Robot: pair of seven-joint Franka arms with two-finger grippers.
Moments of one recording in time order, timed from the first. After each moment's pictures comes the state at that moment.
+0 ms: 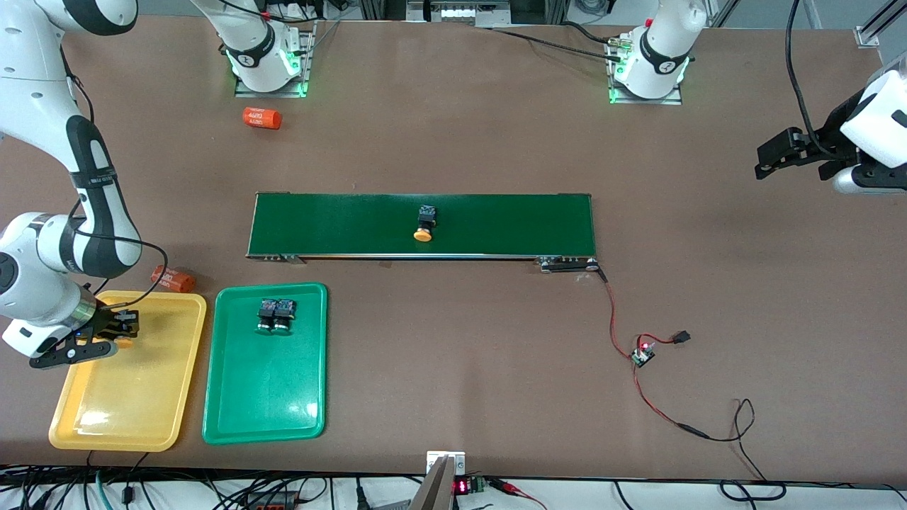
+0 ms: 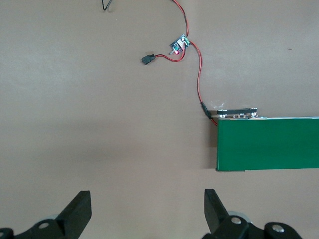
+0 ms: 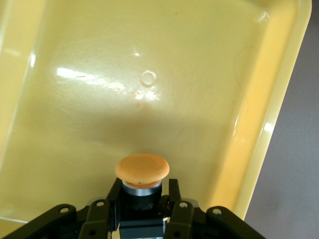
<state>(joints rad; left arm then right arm) -0.12 0.03 0.08 -1.54 -0.01 1.51 -0.05 -0.30 0.81 0.10 -1.44 -0.30 2.39 -0.30</state>
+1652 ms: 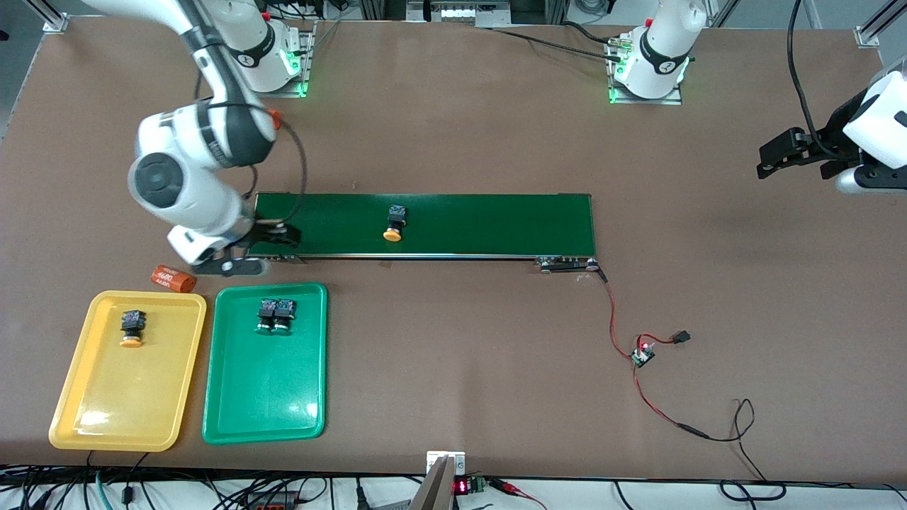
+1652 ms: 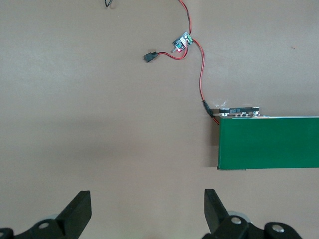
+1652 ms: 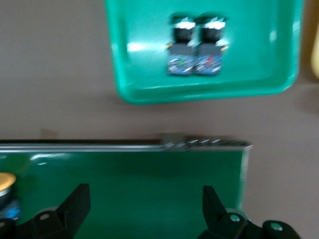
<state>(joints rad) -0.12 0.03 0.08 -1.54 -0.01 1.50 -0.05 0.18 0.29 0.18 -1.92 -0.01 2.12 0.39</state>
